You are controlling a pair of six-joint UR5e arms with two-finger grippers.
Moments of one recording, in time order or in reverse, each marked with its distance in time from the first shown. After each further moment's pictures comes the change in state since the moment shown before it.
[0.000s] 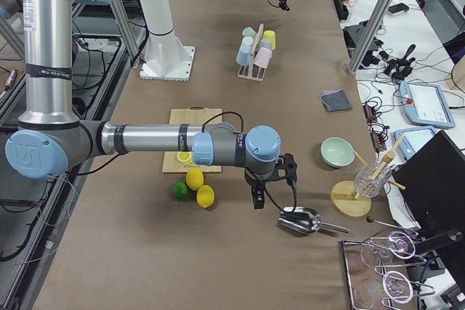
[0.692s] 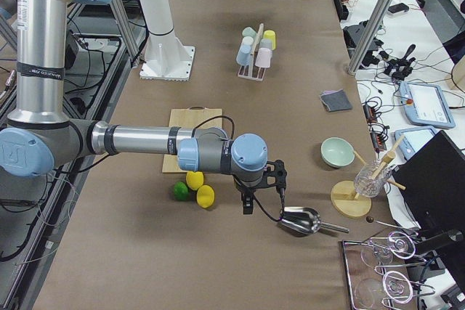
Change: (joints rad) left arm -0.236 0.053 -0.008 0.233 -0.283 0.299; right arm 0.030 -0.058 0.021 0.010 0.019 0.003
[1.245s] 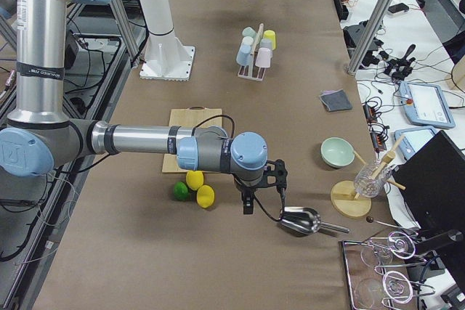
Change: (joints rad) left arm -0.134 0.116 -0.028 0.126 -0.261 0.108; right arm 0.007 0.006 0.005 -0.006 -0.011 0.005
